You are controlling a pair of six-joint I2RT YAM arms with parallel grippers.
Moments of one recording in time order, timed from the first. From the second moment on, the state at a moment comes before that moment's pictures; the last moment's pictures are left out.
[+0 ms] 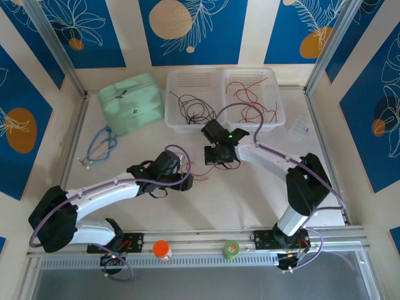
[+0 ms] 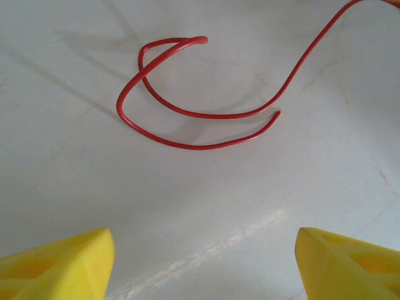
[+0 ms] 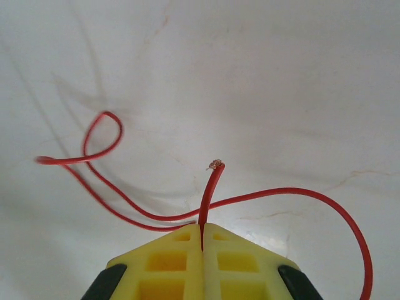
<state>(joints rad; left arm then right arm) -0.84 1.28 0.73 -0.38 0.02 -0.55 0.71 1.62 1.23 -0.79 0.03 0.61</state>
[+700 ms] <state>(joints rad) -0.86 1.34 0.63 0.19 0.27 -0.58 0.61 1.04 1.26 -0.78 -0.13 0.65</state>
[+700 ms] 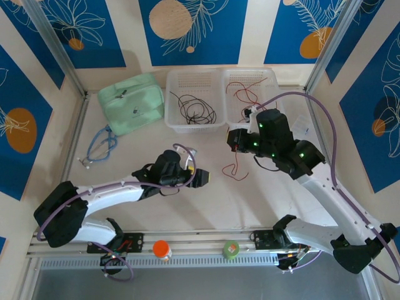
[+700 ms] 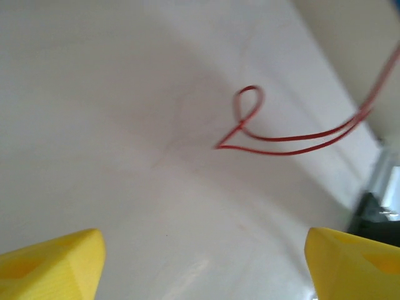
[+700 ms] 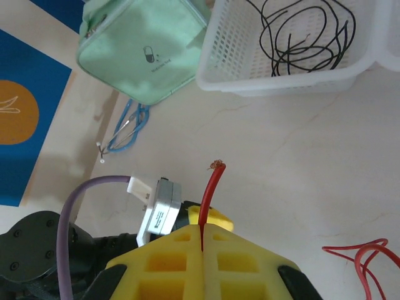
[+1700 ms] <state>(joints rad) -0.88 1.45 0.61 0.53 0.37 -0.49 0.60 0.99 1.36 -0.67 -0.13 0.69</state>
